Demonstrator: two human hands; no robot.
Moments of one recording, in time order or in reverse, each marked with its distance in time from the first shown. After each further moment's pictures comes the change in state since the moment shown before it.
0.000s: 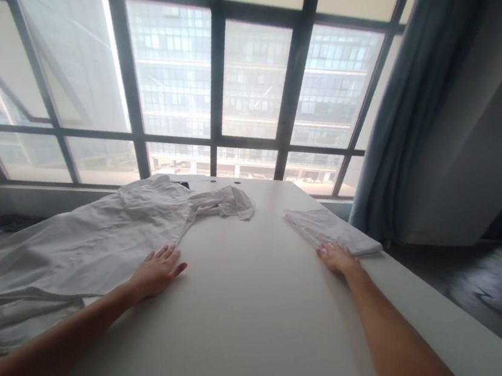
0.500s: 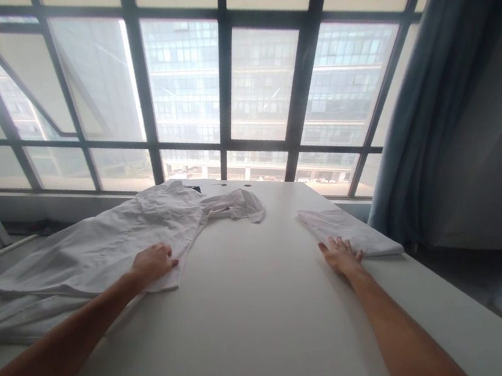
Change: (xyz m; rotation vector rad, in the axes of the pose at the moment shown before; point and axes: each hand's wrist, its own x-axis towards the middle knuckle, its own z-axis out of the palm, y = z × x) left_hand 0.003 -0.030 -0.034 0.072 0.092 -0.224; right_hand -0.010 -0.040 -0.003 0.089 -0.003 0.010
